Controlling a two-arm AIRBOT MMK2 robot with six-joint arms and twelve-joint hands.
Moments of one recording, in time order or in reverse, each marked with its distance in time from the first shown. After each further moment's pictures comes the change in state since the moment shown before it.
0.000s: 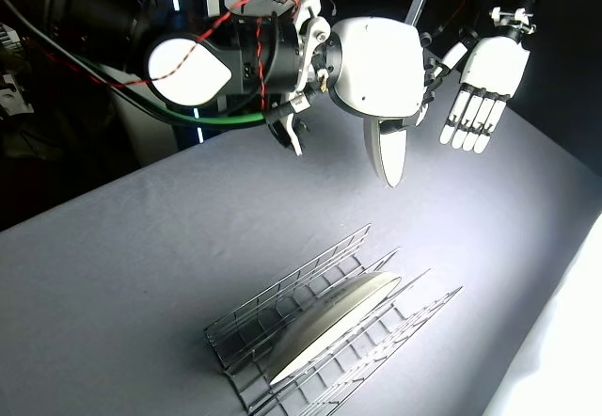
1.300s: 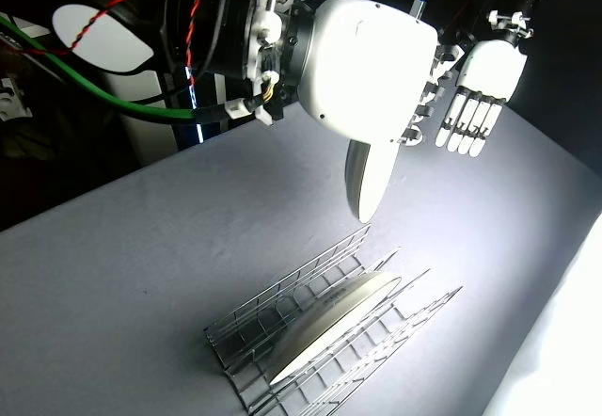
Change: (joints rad) left arm -0.010 -0.016 -0.006 0.000 -0.001 0.000; right arm 0.114 0.153 -0.048 0.424 -0.166 0.005
